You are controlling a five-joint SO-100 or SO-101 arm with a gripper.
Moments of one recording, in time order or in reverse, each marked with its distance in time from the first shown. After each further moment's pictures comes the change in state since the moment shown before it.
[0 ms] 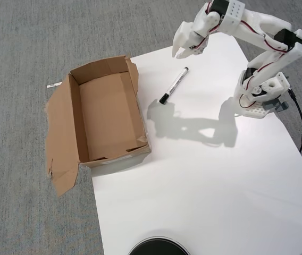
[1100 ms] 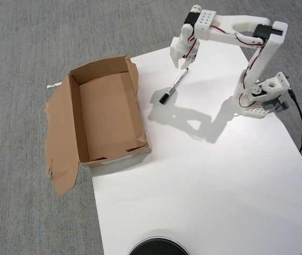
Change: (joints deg) arm 2.5 -17.8 -0.2 0.0 -0.2
